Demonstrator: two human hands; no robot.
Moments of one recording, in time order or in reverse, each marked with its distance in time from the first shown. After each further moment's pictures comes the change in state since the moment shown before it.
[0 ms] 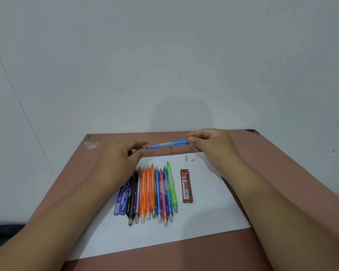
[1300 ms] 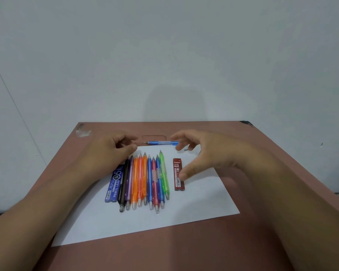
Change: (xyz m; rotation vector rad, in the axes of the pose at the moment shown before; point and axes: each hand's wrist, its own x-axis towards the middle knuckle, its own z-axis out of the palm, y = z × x) left_hand -0.005 -0.009 -0.011 -0.092 -0.175 -0.105; right_hand -0.031 -0.036 -0.027 -0.640 -0.695 -0.014
